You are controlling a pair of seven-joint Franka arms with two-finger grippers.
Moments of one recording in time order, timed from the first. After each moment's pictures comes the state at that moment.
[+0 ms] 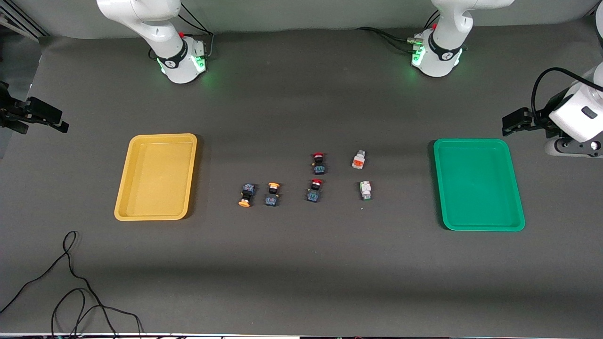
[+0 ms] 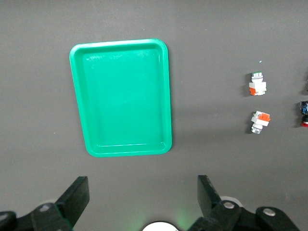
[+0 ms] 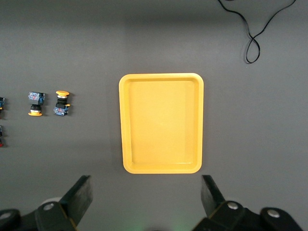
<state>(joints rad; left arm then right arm) -0.06 0.03 0.00 -1.60 0.01 1.51 0.02 0.00 -0.02 -0.06 -1.53 0.02 1.49 -0.03</state>
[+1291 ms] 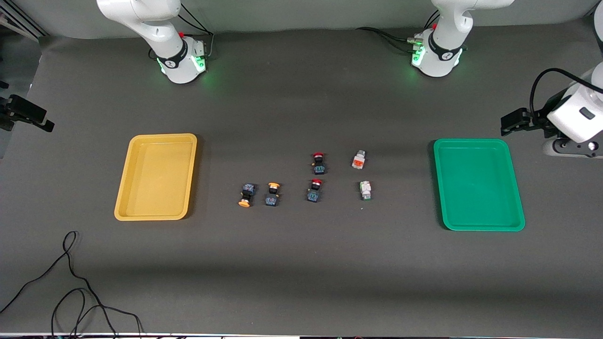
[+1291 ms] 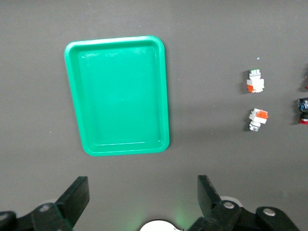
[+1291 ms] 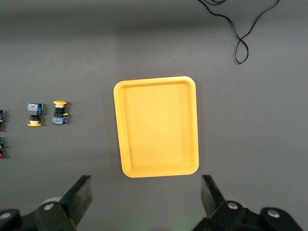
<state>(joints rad) -0.08 0.03 0.00 -1.62 0.00 1.51 0.01 0.01 -0.03 -0.09 -1.50 0.02 1.48 0.00</state>
